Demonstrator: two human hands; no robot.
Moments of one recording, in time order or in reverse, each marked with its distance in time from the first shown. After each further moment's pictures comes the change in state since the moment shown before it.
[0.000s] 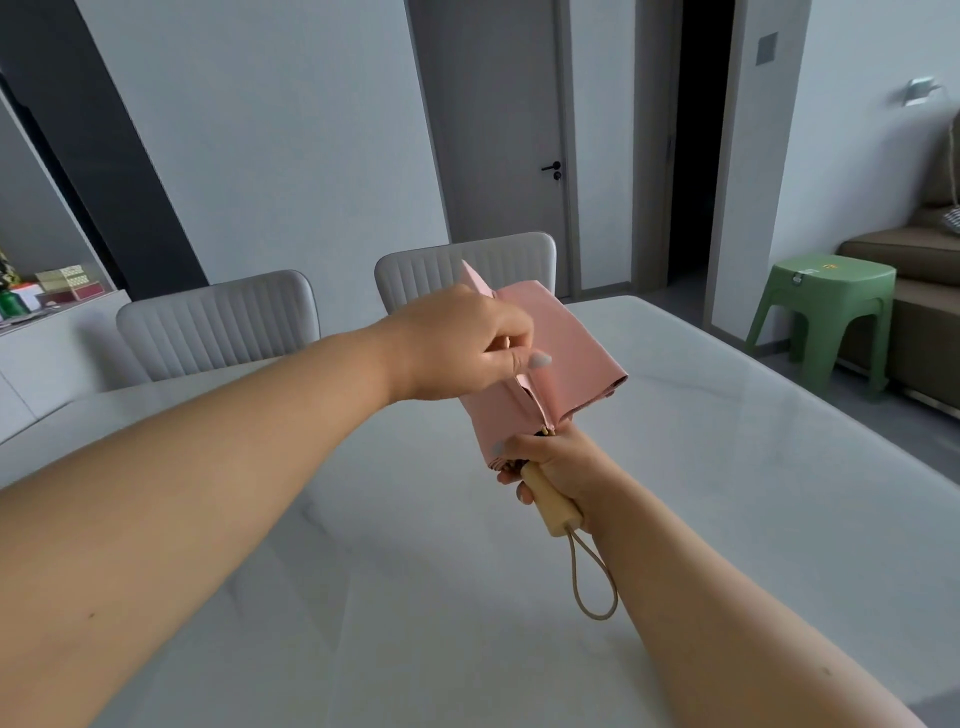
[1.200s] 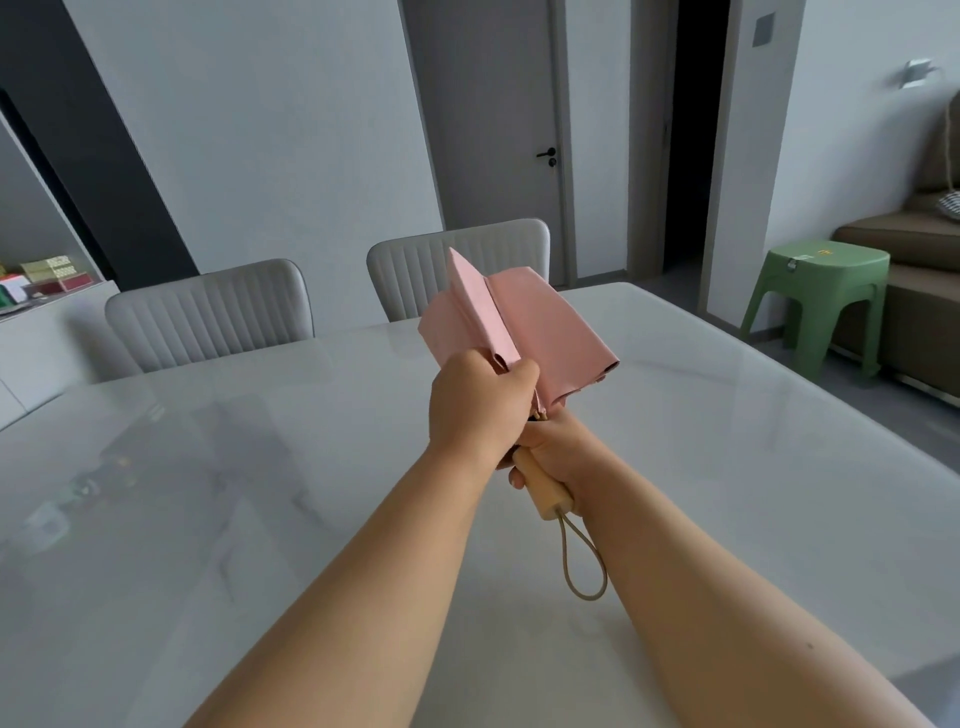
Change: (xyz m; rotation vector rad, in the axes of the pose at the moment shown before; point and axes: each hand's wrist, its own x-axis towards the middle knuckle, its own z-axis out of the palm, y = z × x) left_hand 0.000 0.050 0.084 -0.678 0.511 -0.838; right_hand -0.001 0.000 -0.002 -0.023 -0.006 -0.039
